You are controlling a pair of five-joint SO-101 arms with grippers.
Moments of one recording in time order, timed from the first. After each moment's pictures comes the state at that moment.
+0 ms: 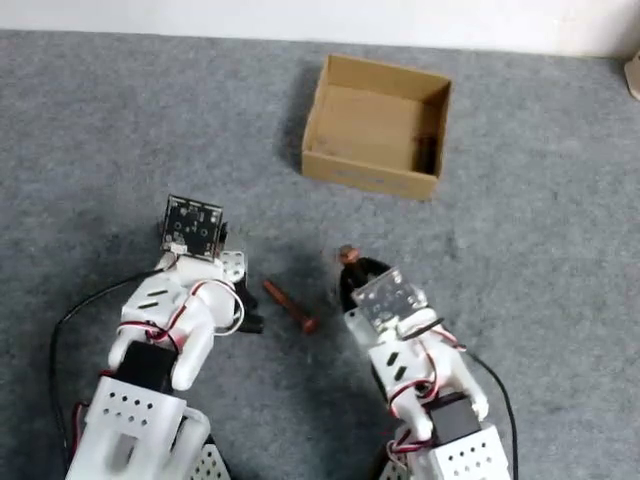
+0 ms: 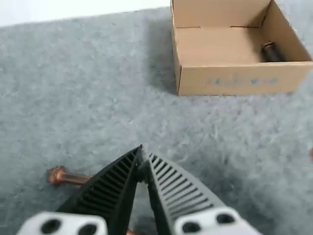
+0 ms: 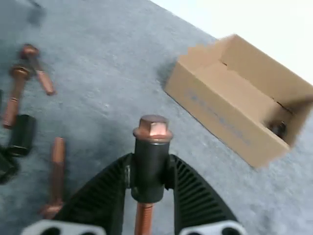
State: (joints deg) left arm 8.6 -72.5 75.2 35.6 3.6; right arm -23.2 -102.3 94.0 36.1 20.3
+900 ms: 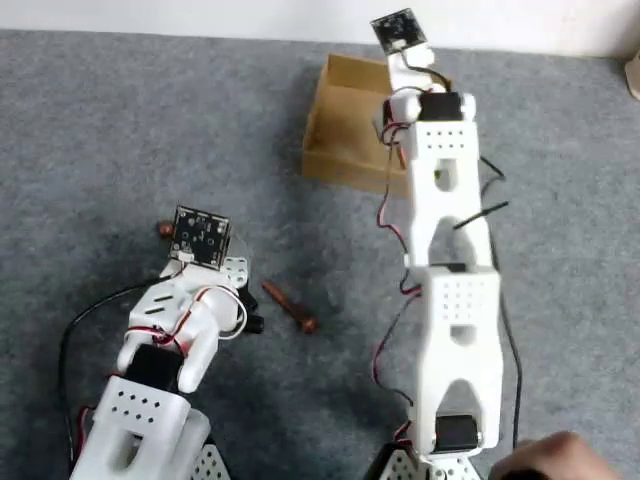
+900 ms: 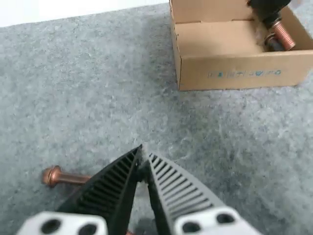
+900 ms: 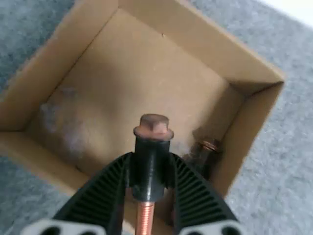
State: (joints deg) left arm 8.5 -72.4 81.5 28.2 3.0; right arm -8.2 55.8 -75.1 76.5 21.0
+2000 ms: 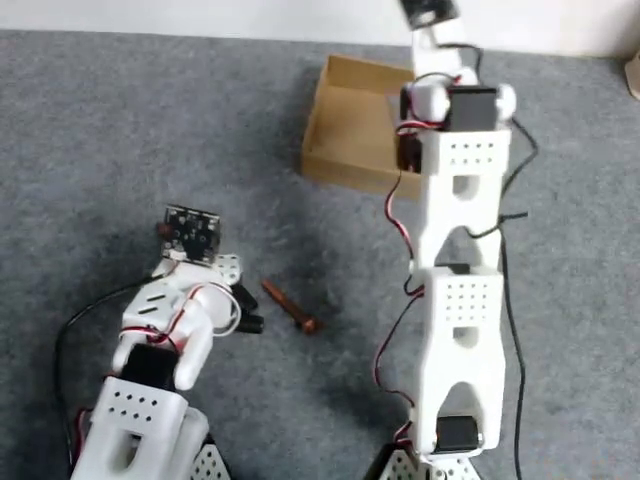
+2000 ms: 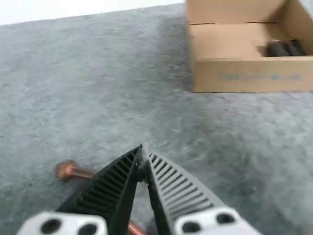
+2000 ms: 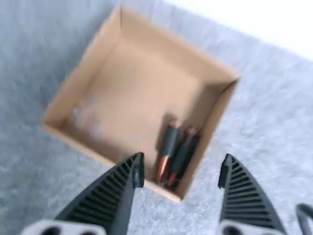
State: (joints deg) left arm 5.1 -72.4 81.5 27.7 3.0; right arm -7.5 46.1 -94.9 99.7 16.5
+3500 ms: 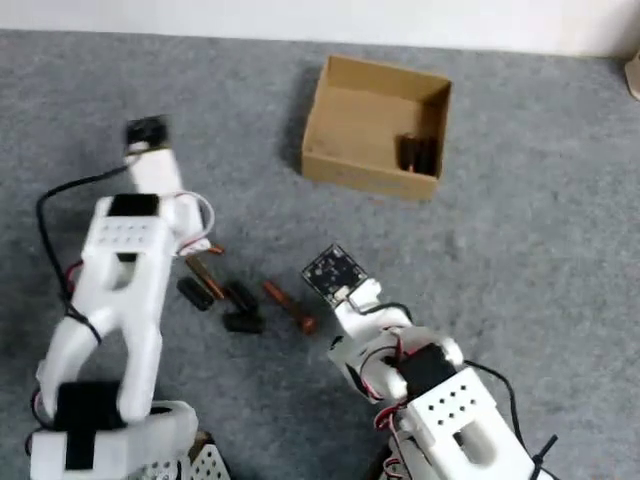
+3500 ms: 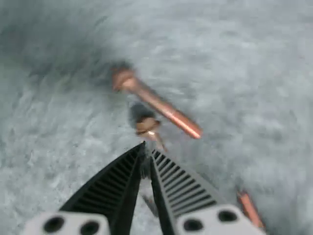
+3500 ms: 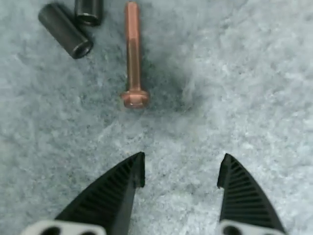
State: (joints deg) left arm -9.8 -9.6 31.6 58.3 23.1; right arm -35.0 -63.6 73.5 57.8 15.8
